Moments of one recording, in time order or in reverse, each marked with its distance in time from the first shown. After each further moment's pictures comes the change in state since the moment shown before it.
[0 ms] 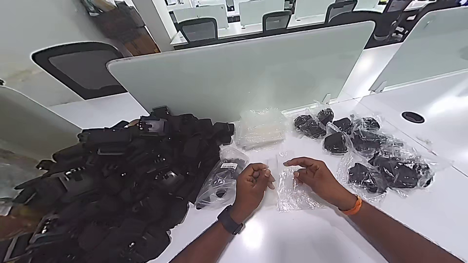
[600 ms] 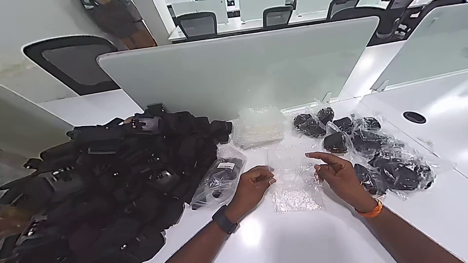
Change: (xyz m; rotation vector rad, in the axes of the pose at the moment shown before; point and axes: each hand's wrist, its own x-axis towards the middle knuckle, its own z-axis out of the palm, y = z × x) left_hand 0.004 -0.019 -0.011 0.182 -0.190 -0.153; right_hand -0.020 0.003 -0.045 -0.200 0.228 -0.100
